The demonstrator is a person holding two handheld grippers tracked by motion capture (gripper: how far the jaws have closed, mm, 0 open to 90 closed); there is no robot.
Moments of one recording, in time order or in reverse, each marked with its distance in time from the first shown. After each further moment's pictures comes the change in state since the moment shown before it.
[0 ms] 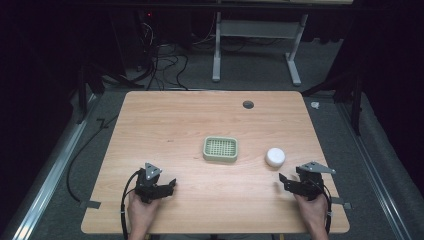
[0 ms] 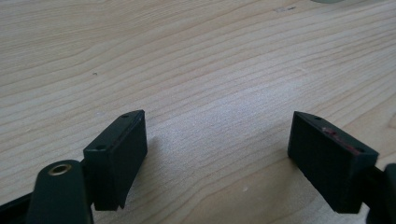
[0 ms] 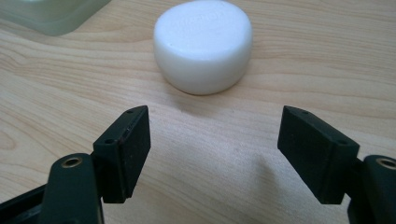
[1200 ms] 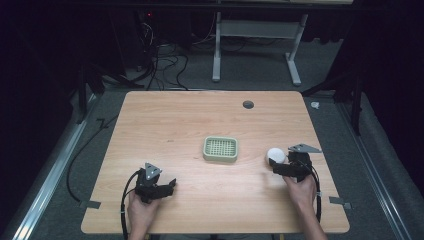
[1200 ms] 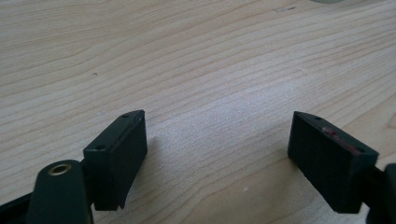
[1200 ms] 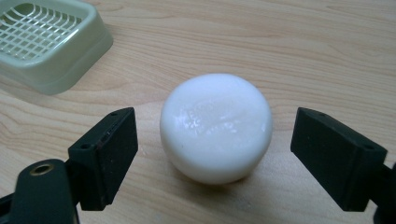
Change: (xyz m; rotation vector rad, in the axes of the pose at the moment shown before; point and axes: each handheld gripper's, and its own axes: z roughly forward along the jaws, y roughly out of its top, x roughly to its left) left arm 0.000 0.000 0.000 0.000 0.000 0.000; right arm 0.009 0.051 0.031 0.013 -0.005 0.006
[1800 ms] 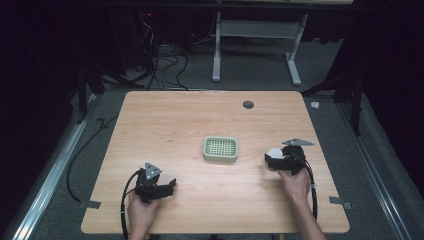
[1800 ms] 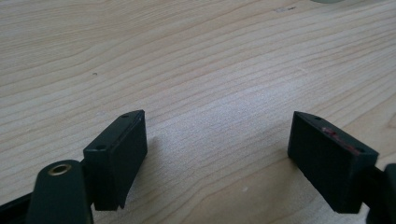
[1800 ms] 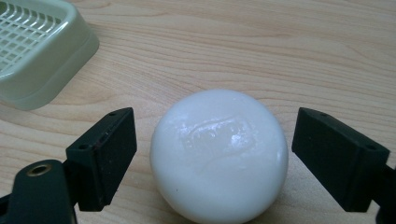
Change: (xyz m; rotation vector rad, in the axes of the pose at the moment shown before) left arm 0.000 0.000 0.000 0.000 -0.001 0.000; right arm 0.000 0.011 0.025 0.043 -0.007 0.015
